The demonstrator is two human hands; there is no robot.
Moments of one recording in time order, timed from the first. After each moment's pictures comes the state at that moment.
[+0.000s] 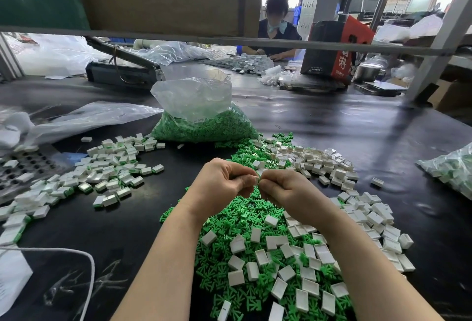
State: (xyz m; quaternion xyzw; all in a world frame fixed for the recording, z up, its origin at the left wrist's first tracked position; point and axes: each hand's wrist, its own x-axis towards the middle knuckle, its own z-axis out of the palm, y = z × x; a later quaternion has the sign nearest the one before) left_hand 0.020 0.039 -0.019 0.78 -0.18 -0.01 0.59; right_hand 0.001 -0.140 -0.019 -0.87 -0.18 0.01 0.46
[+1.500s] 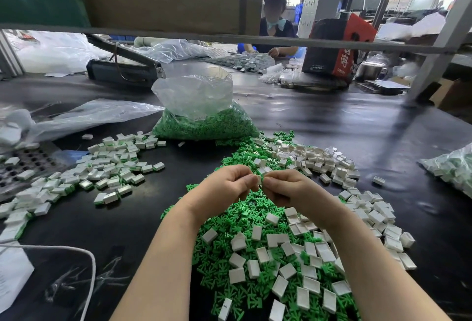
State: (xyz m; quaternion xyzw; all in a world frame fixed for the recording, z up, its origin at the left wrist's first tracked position) left_hand 0.011 0.040 -0.014 0.81 -0.20 -0.12 0.53; right_hand -0.001 -0.142 -0.015 -0.77 -0.17 0.13 0.60
